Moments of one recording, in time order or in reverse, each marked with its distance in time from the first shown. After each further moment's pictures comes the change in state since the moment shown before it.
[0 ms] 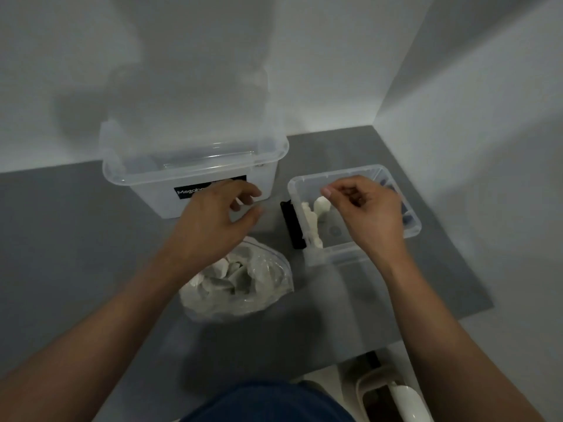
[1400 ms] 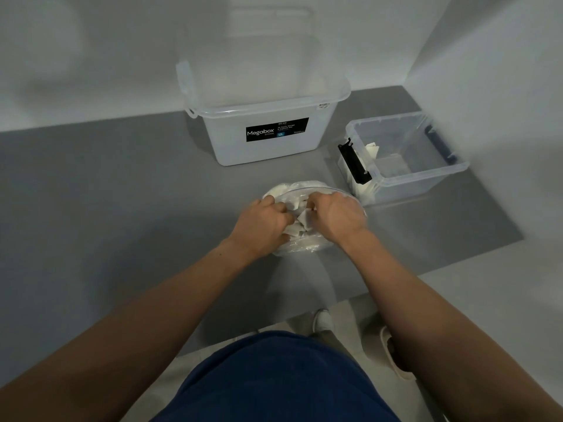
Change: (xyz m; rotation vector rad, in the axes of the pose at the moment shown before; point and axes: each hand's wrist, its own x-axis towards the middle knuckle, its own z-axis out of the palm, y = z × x) left_hand -0.115 -0.112 0.034 0.532 -0.397 0.295; right_hand -0.113 -0.005 0.158 -0.988 -0.474 -0.043
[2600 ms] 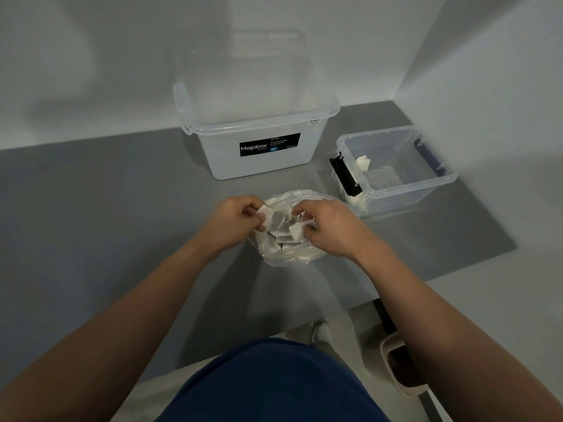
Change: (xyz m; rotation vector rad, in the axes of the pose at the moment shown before) left_hand -0.009 -0.032 -0.029 -1.147 0.083 -0.463; right_hand -0.022 0.003 -0.044 0.338 -0.051 -0.184
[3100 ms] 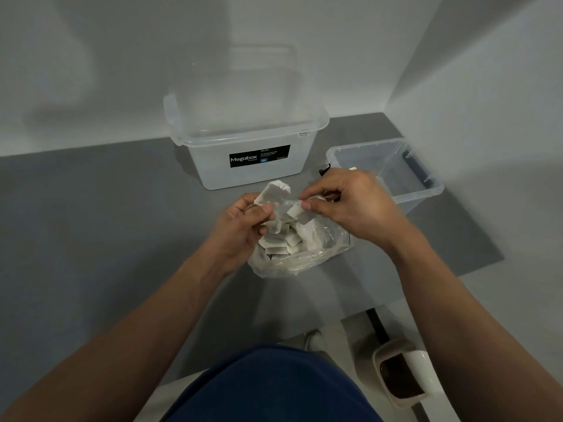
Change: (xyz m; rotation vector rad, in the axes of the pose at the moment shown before) left_hand -0.006 0.037 0.032 -0.946 -0.040 -0.045; right_hand -0.011 -0.005 -0.084 0.261 0.198 -0.050
